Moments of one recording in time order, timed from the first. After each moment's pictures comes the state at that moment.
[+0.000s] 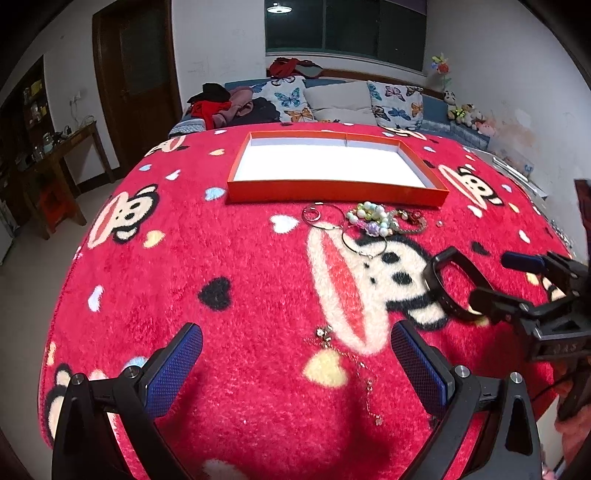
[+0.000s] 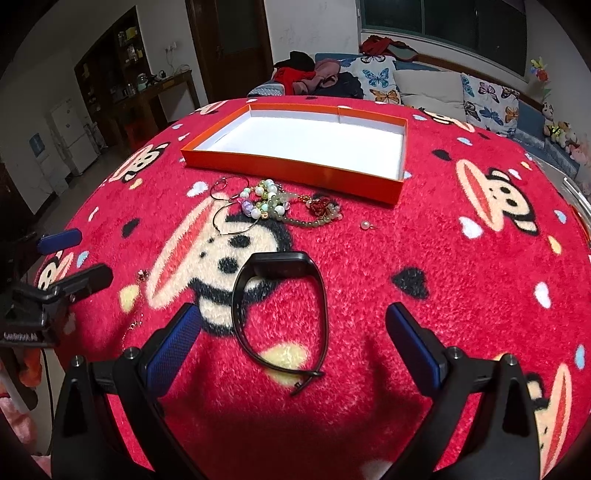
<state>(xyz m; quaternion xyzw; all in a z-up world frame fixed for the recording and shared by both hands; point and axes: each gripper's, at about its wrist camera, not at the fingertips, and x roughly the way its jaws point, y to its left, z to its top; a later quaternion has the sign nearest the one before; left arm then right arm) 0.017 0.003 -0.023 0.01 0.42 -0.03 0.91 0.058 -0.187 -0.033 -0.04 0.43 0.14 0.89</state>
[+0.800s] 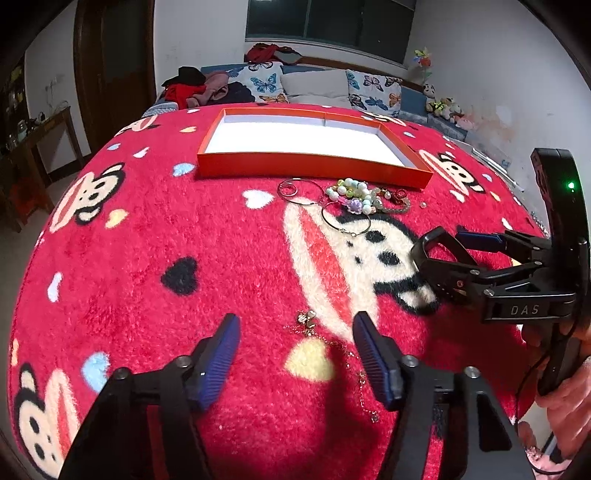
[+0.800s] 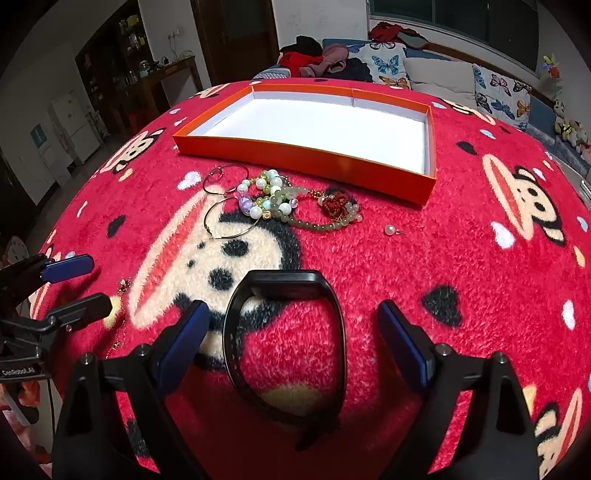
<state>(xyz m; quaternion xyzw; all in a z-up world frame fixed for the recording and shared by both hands) 0.032 0.005 -0.050 -0.02 0.44 -0.09 0.89 0.089 -0.173 -0.051 -0.05 0.45 0.15 0.88</state>
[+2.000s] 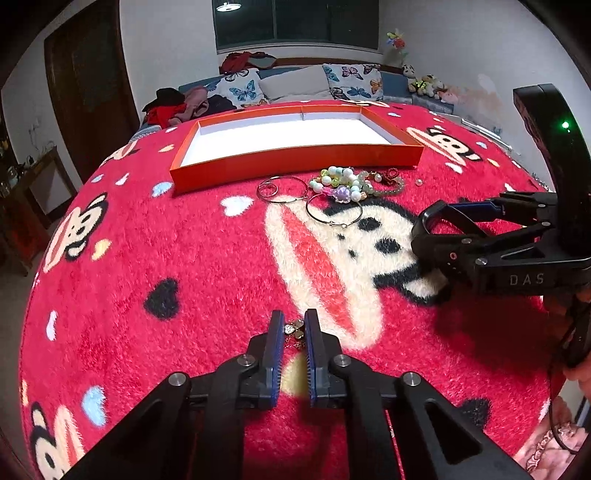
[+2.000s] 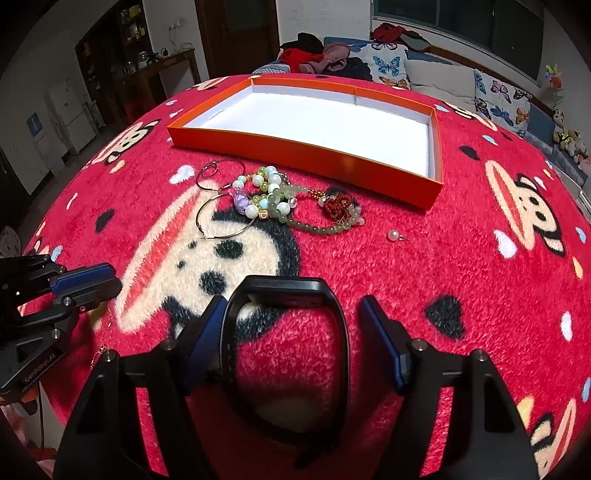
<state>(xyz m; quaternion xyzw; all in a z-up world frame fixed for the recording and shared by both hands) 0.040 -0.017 -0.066 0.05 0.43 -0.10 0.90 0.095 -0.167 -0.055 -0.08 0.45 0.14 0.88</state>
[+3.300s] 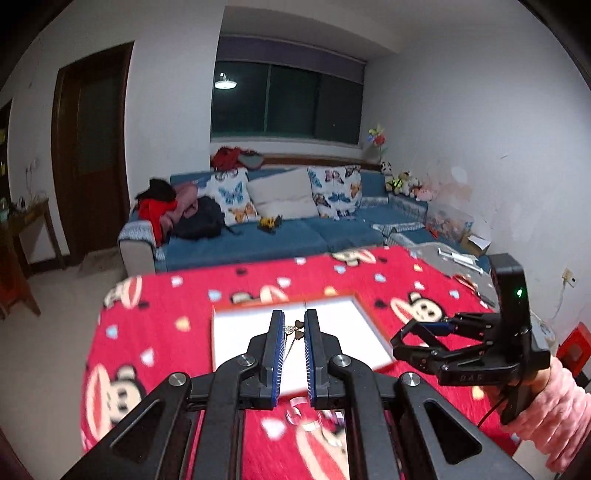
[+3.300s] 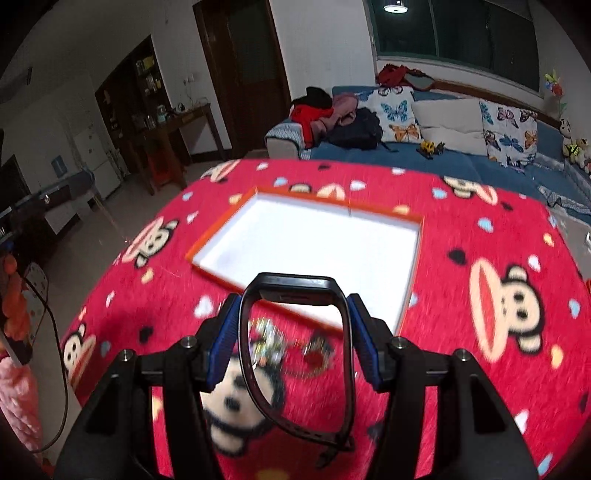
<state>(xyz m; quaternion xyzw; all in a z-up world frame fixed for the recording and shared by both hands) 0.136 0.038 0.169 0.00 0.25 -0.16 0.95 0.160 -0.191 0.055 -0.02 0.37 0.19 0.91</state>
